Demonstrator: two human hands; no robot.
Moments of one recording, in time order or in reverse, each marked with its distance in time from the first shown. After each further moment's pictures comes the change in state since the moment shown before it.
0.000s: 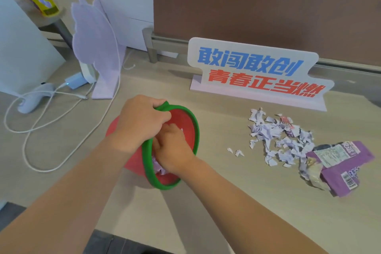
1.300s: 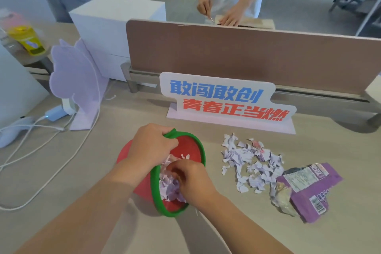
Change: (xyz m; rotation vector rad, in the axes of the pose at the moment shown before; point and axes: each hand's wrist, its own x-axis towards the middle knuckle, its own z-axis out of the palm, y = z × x) left_hand -0.008 0.077 0.053 0.005 -0.076 0.043; right_hand -0.057 0.062 -0.097 0.059 -0.073 0.166
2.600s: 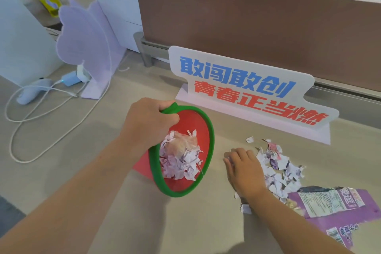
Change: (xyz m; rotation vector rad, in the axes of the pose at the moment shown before) left_hand 0.021 0.029 0.026 -0.058 0.161 -0.172; right_hand 0.008 0.199 -0.046 -0.633 0.102 -0.060
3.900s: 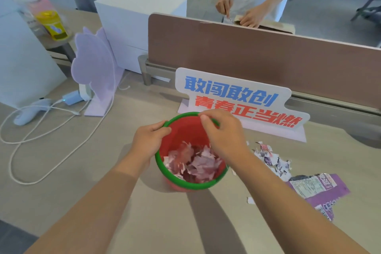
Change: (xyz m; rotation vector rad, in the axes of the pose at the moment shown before) left_hand 0.003 -0.072 -0.026 -0.757 -0.137 -0.203; right_hand 0.055 -0.169 -0.168 0.541 0.225 0.161
